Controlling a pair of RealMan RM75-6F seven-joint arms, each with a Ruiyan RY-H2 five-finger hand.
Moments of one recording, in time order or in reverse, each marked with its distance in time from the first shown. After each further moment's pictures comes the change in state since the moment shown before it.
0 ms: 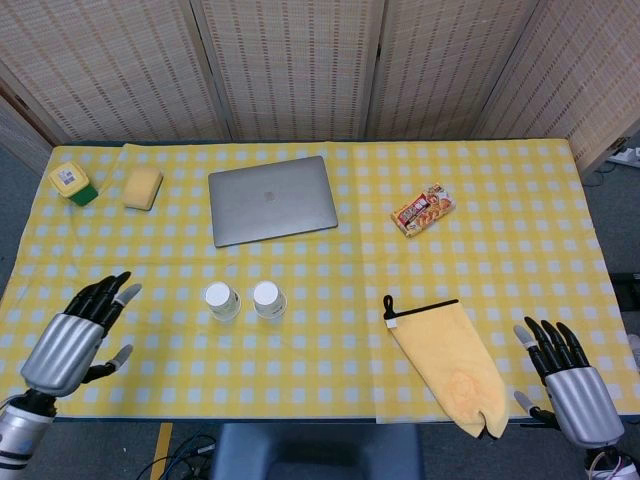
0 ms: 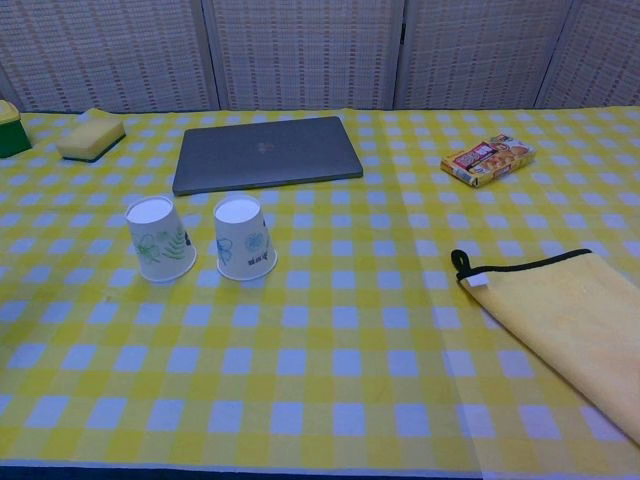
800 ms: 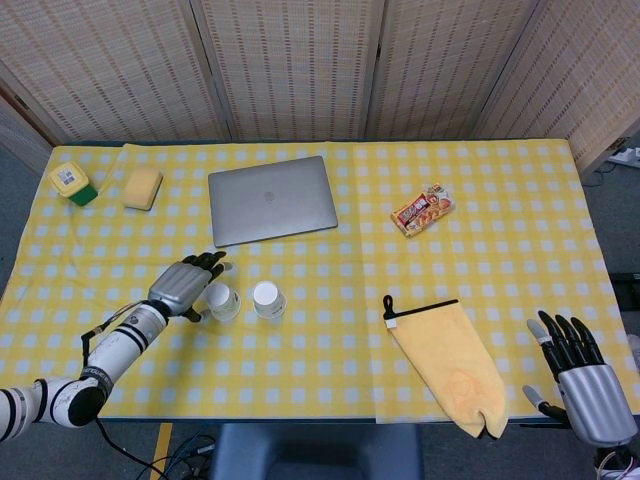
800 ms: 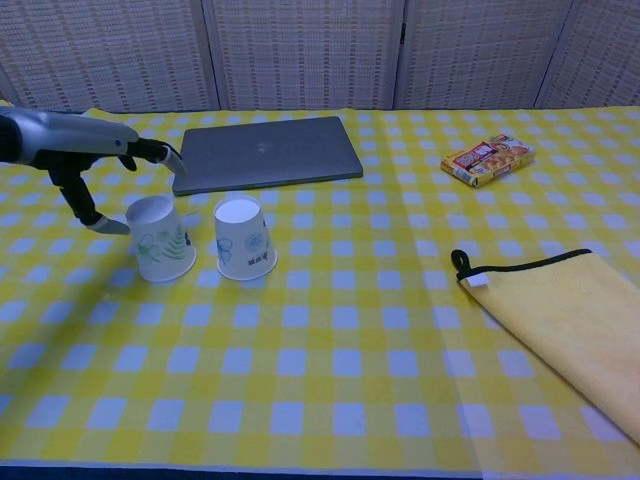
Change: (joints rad) left arm -0.631 -0.233 -0.171 0.193 -0.769 -0.794 0.166; right arm -0.010 0.018 0.020 0.009 0.011 0.055 0.043
